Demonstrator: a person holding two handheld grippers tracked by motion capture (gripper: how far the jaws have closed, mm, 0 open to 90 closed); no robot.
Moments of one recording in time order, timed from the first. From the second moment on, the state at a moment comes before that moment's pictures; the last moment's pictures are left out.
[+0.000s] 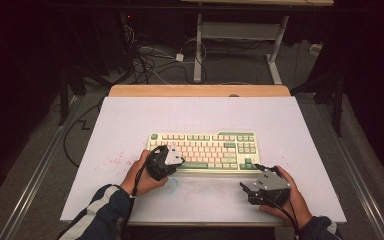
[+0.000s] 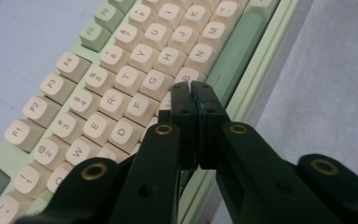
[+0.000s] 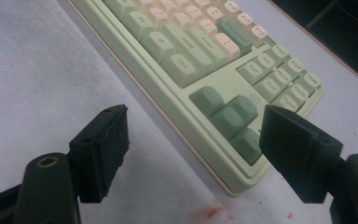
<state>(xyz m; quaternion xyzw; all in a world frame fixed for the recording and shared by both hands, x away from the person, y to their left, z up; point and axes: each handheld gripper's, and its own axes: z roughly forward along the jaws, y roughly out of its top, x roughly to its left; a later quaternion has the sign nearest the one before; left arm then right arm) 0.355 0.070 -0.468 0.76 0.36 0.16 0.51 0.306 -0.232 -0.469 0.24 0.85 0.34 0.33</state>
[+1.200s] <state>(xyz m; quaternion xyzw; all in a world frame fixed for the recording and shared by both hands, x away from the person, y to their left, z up) 0.356 0.075 -0.459 0.76 0.35 0.17 0.52 0.306 -0.231 -0.470 0.24 0.85 0.33 0.33</state>
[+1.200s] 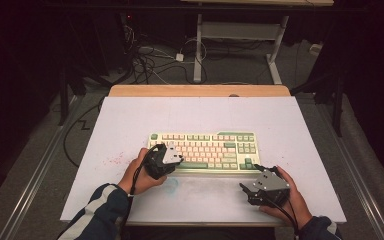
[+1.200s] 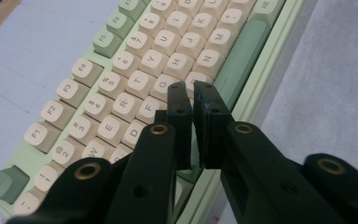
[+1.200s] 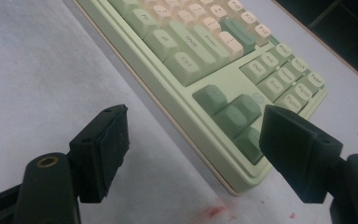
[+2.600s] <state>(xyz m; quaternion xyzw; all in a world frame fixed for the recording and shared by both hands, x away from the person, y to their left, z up) 0.351 0.084 -0.461 0.73 0.34 0.23 0.54 0.306 -0.232 -0.469 0.24 0.85 0.33 0.33</state>
